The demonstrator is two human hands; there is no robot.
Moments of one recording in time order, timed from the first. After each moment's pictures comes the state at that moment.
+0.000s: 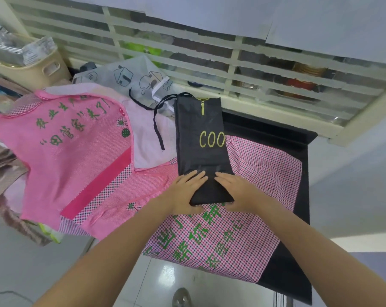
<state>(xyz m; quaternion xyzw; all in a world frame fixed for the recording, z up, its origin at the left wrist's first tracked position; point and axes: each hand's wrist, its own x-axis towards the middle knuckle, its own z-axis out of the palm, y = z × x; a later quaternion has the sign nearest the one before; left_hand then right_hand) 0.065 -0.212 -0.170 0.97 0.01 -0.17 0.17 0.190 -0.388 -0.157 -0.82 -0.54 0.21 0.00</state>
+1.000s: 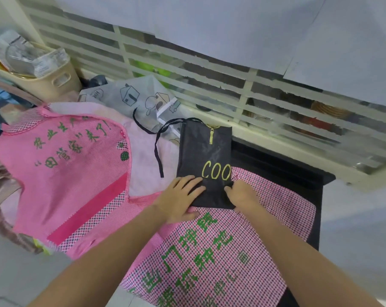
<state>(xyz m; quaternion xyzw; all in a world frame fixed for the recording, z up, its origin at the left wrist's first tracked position) 0.115 -0.171 -0.176 1.00 -0.01 0.02 -0.01 0.259 -0.308 -0.148 -0.94 -0.17 0.28 0.13</state>
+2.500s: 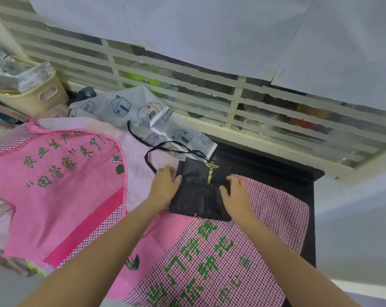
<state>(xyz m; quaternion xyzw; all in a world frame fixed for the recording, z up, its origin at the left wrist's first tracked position) 0.144 -0.143 -0.141 0.86 0.36 0.04 0.36 0.233 -0.311 -0.141 -0.91 -0.18 0.19 0.33</state>
